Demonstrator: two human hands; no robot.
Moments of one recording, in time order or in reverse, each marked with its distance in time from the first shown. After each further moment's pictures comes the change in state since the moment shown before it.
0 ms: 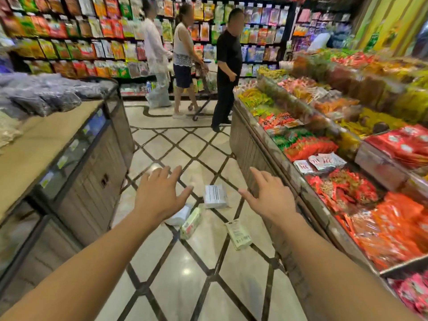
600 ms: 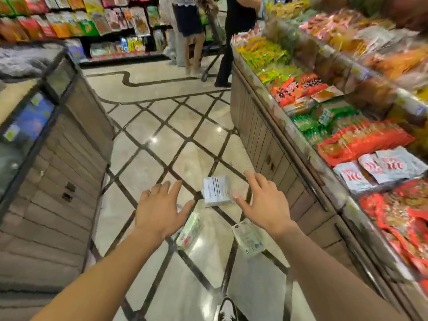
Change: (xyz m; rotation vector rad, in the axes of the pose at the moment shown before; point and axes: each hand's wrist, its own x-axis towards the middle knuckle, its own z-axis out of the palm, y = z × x) left_hand 0.332 0.015 0.200 0.029 -0.259 -0.023; right_hand 0.331 0.077 0.193 0.062 -0.161 0.038
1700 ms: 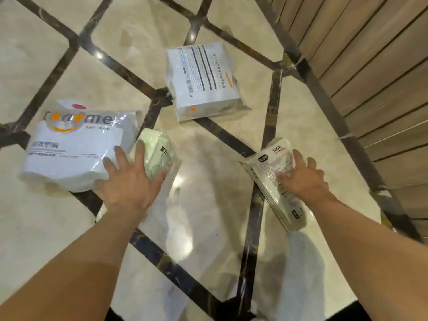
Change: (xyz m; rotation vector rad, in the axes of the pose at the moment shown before) left_hand 0.274 -0.051 0.762 -0.064 -0.264 -0.245; right_hand 0.183 0.224 0.725 0.083 -0.424 0.672
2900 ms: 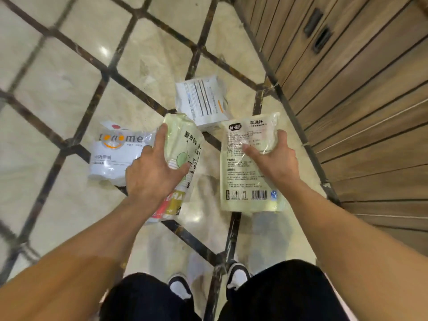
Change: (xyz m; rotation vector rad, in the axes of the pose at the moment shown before) left_hand -0.128 0.035 -0.244 -0.327 0.041 0.114; right_hand -0.174 -0.067 -0.187 0.543 0.154 -0.079
